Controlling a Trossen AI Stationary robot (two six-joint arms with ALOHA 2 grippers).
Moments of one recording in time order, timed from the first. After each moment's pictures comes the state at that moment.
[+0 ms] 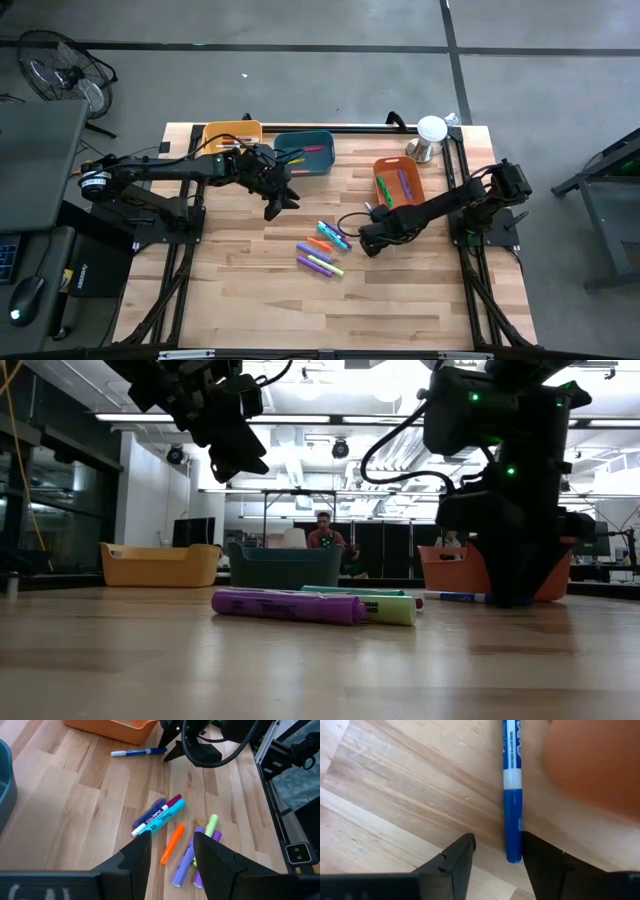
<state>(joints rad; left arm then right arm) 0.24 1.25 0.85 -0.24 0.39 -0.18 0.18 1.72 0.89 -0.71 0.22 1.25</state>
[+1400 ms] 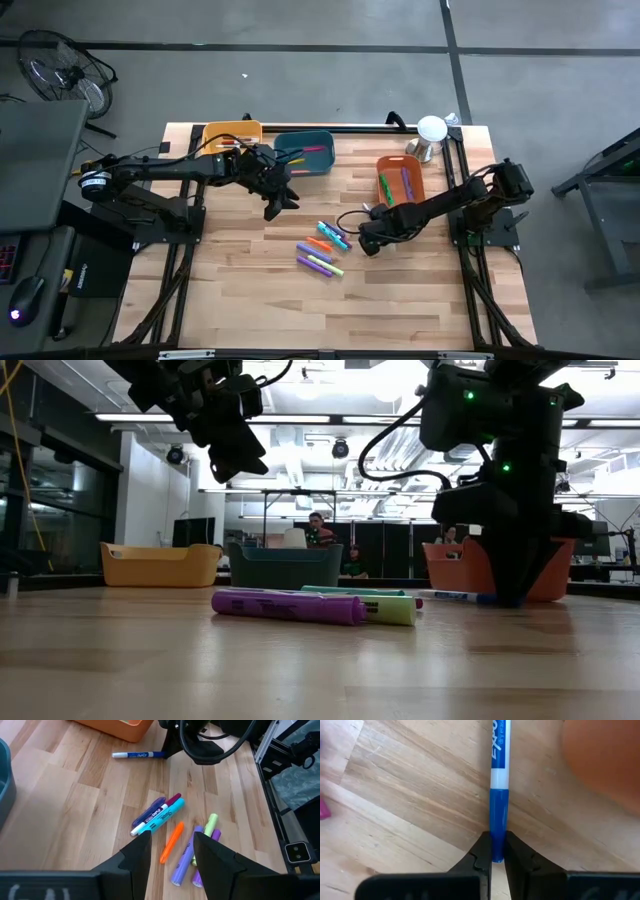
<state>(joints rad) 0.24 1.25 0.85 -0.24 0.39 -0.18 0.18 1.68 0.89 -0.68 0.13 1.26</state>
